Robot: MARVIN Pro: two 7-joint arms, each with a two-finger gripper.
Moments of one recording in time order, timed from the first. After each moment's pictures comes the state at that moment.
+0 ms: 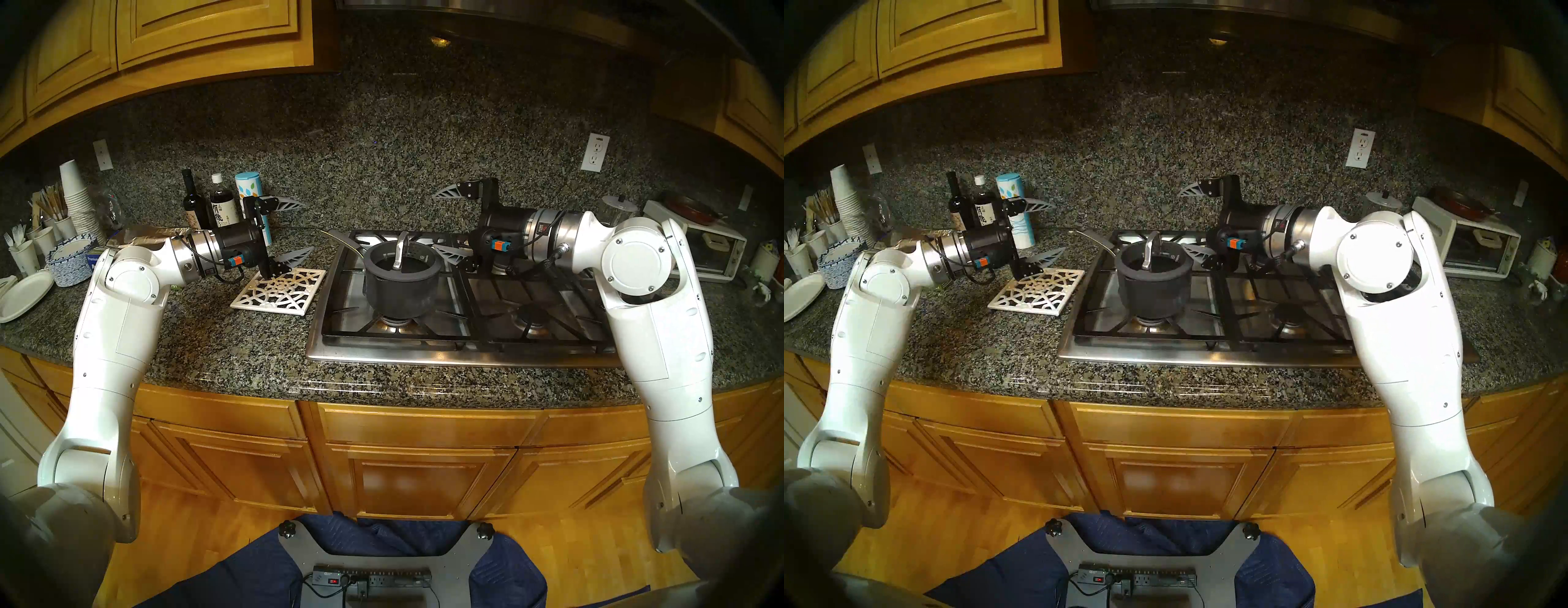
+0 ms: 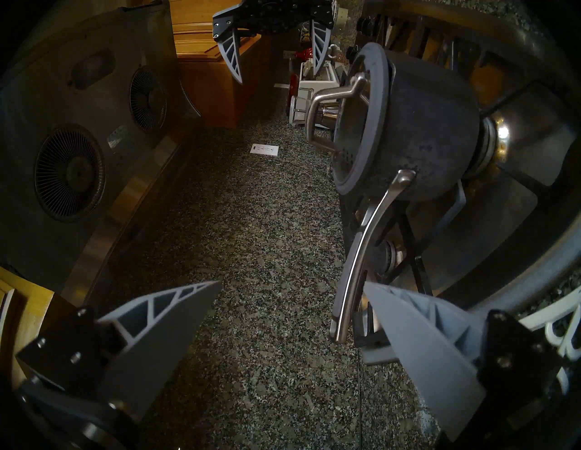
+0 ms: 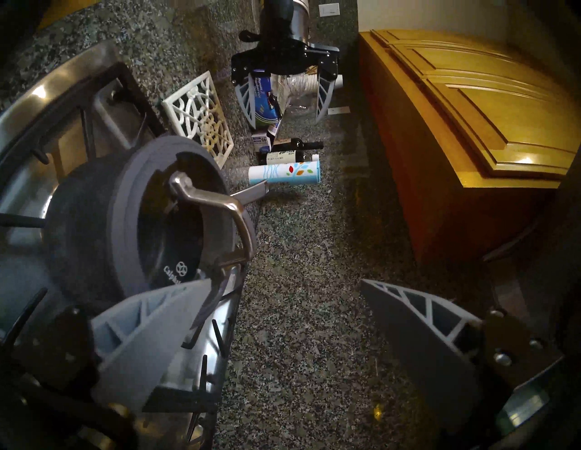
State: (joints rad) left arm 1.05 -1.04 -1.65 -1.33 0.38 -0.95 -0.82; right arm -1.10 -1.08 1.47 -1.88 -0.51 -0.39 0.97
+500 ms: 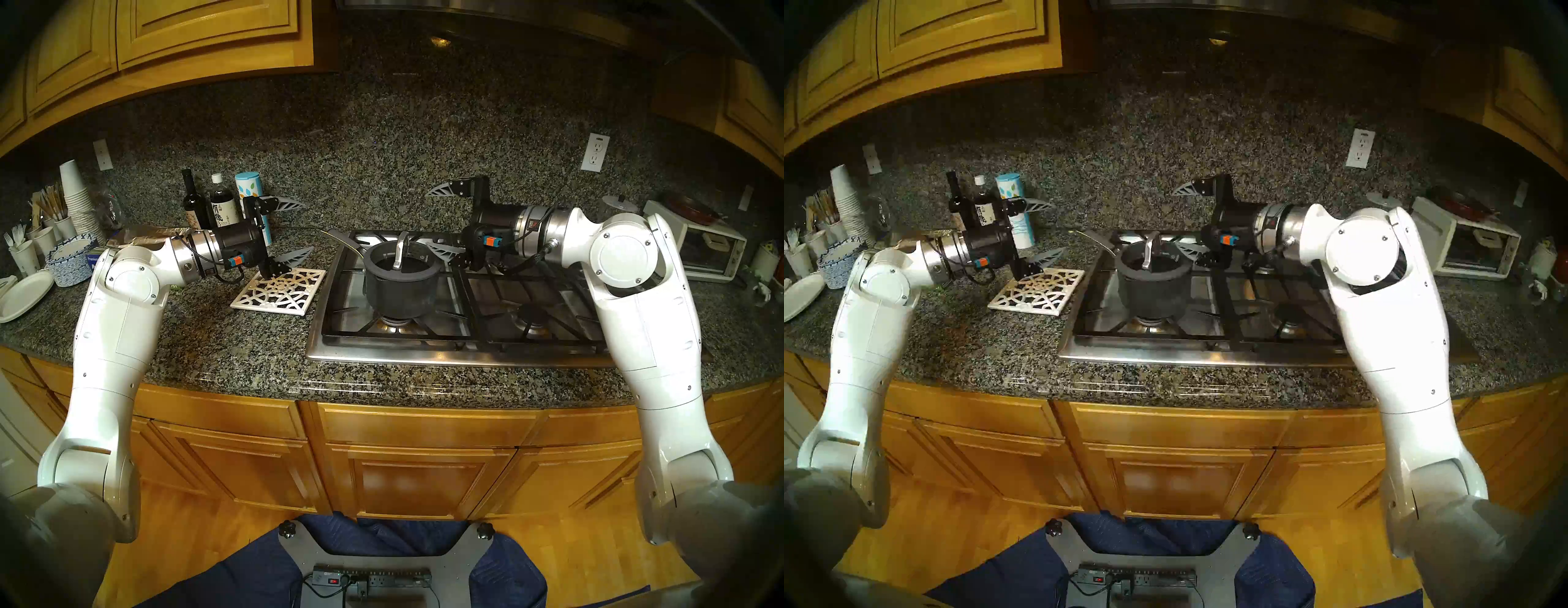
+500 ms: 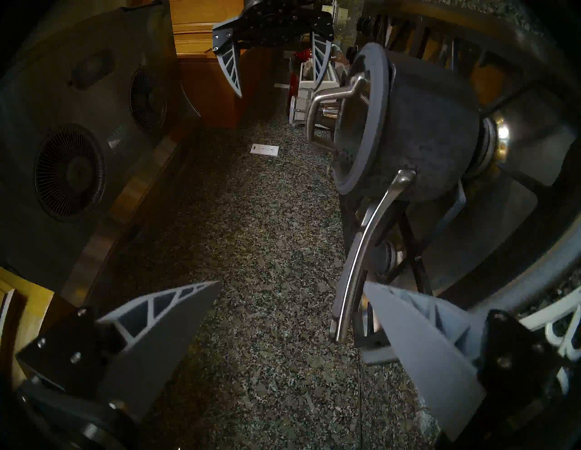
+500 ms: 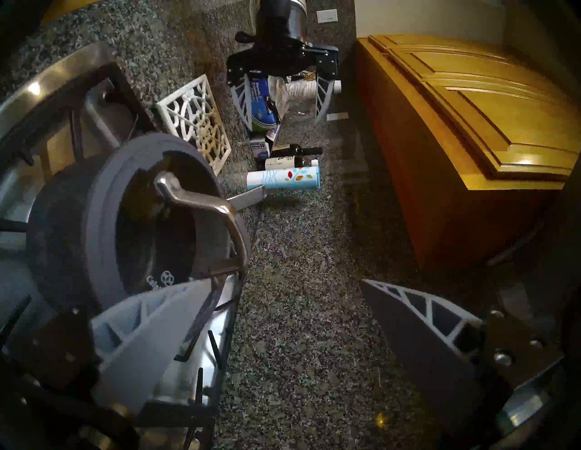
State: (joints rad) left arm 1.05 -1.04 -1.65 -1.33 0.38 -0.95 -0.82; right arm -1.05 -1.11 1.44 -1.79 -0.51 -0.43 0.97
